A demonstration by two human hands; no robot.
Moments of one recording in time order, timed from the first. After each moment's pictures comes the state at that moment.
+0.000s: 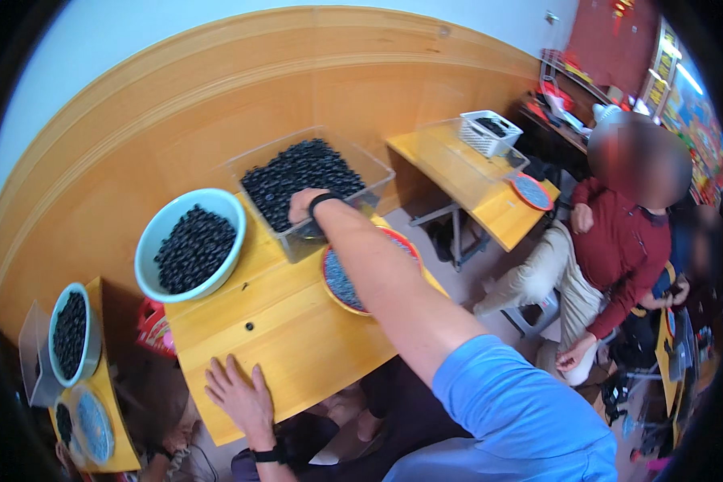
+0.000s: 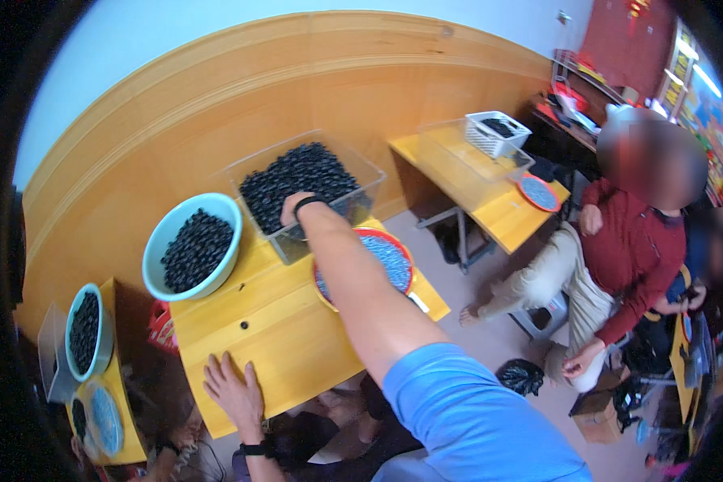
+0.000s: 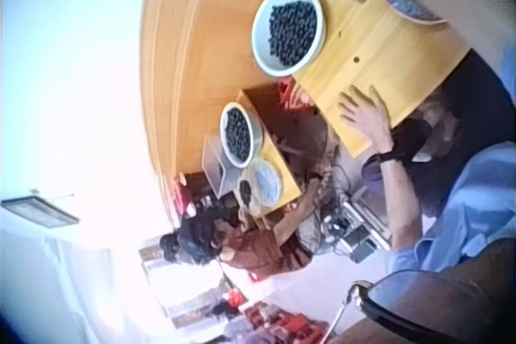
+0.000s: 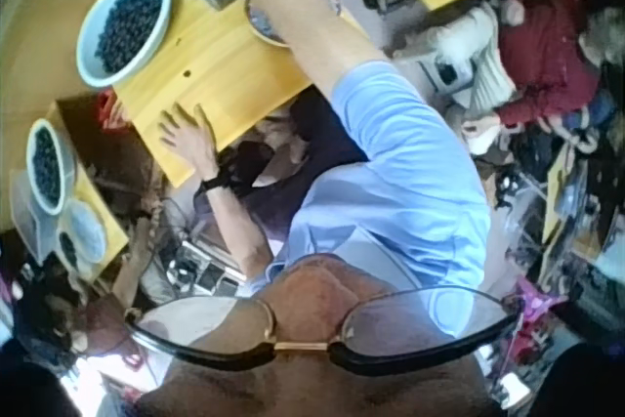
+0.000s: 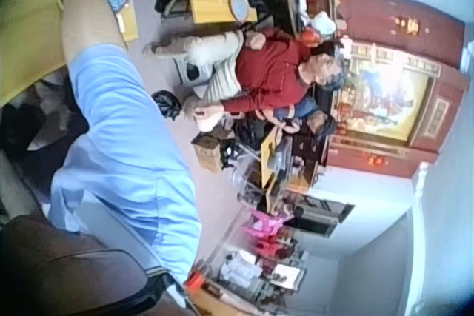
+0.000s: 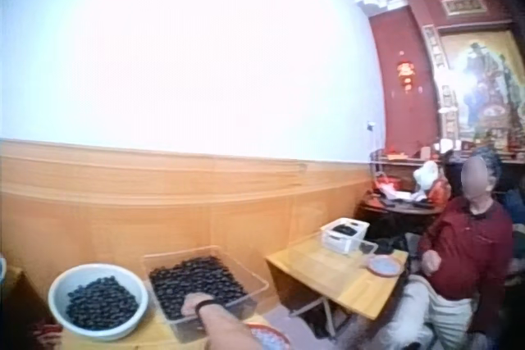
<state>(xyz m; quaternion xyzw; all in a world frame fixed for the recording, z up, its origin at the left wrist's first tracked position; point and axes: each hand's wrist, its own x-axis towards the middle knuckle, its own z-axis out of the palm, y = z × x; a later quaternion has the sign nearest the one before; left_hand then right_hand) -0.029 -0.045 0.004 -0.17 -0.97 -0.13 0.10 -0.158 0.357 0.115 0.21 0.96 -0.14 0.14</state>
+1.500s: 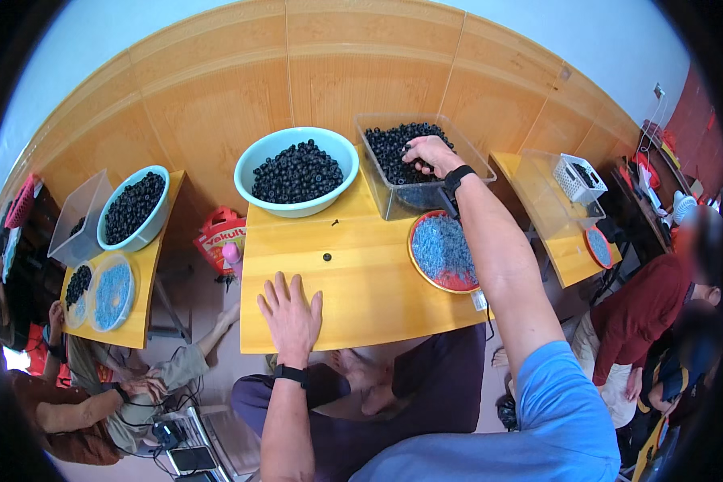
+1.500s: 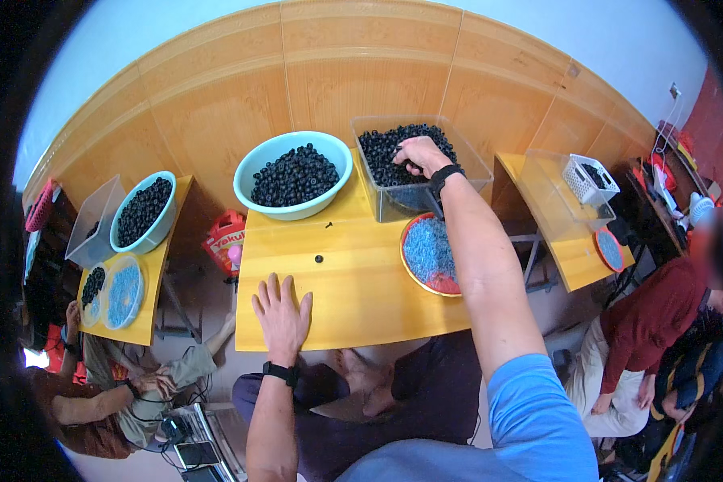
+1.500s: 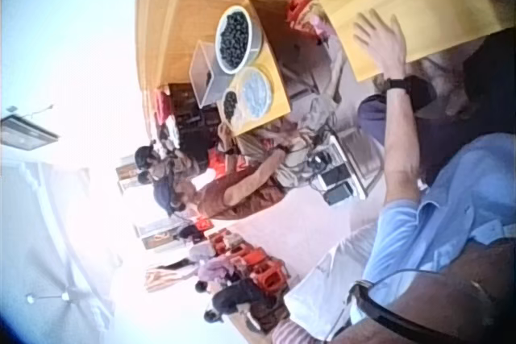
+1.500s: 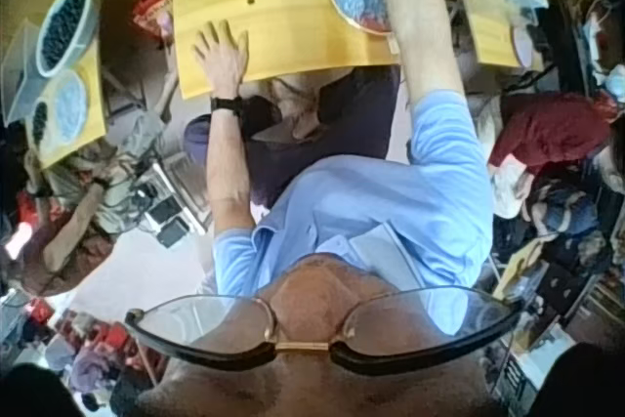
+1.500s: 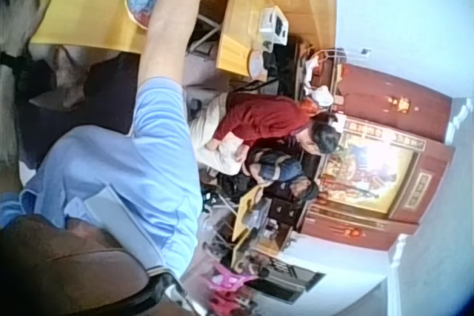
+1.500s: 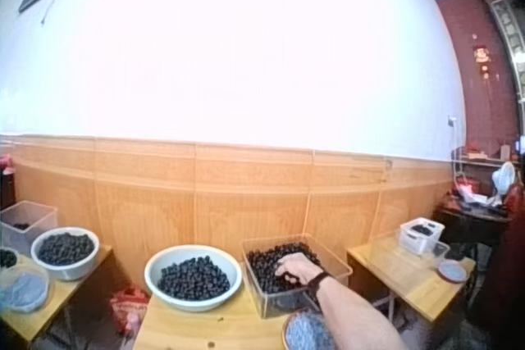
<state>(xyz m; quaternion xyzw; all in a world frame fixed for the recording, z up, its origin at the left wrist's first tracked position) -0.026 -0.037 0.006 -0.19 -0.95 -0.18 0.14 -0.121 0.365 0.166 0.26 0.77 -0.58 -0.08</state>
